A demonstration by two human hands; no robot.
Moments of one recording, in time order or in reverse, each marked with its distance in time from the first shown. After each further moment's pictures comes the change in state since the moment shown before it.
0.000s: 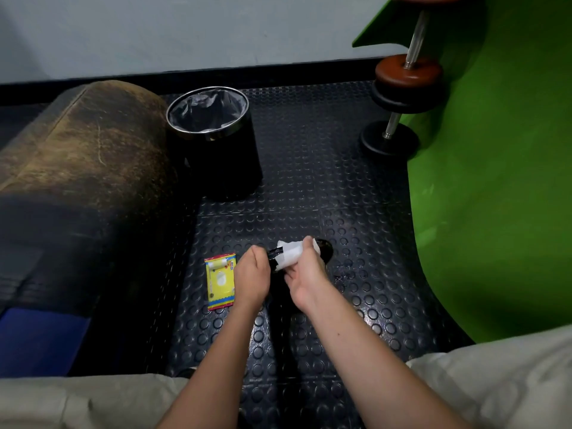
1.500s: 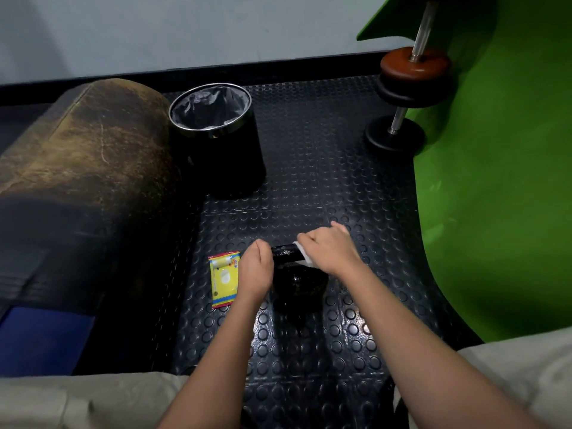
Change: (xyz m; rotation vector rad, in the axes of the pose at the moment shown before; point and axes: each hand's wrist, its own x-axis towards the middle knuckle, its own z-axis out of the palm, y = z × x) left_hand 0.008 0.001 0.000 -0.005 -0.030 0.062; right_hand 0.046 -0.051 -0.039 -1.635 -0.116 -0.993
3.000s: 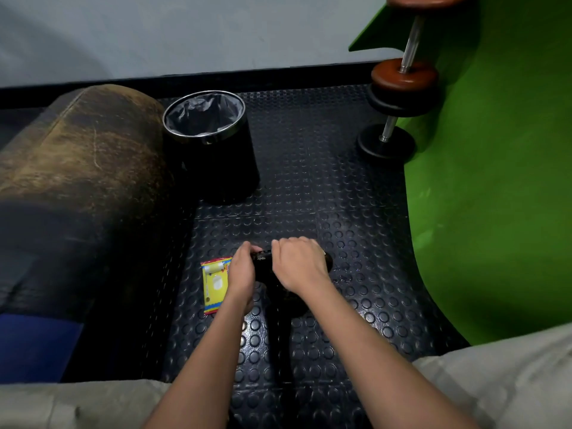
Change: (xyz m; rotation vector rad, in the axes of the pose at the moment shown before) left_hand 0.013 -0.005 0.002 -0.566 -0.038 -0.360; right_hand -0.008 -0.043 0.020 -0.256 0.141 -0.068
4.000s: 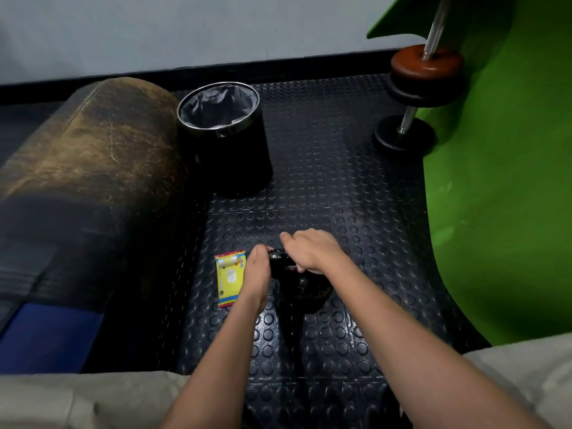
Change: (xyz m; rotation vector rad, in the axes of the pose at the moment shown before) left_hand -0.008 -0.007 -0.004 0.012 -0.071 -0.006; right_hand 0.026 0.003 -0.019 0.206 -0.461 0.102
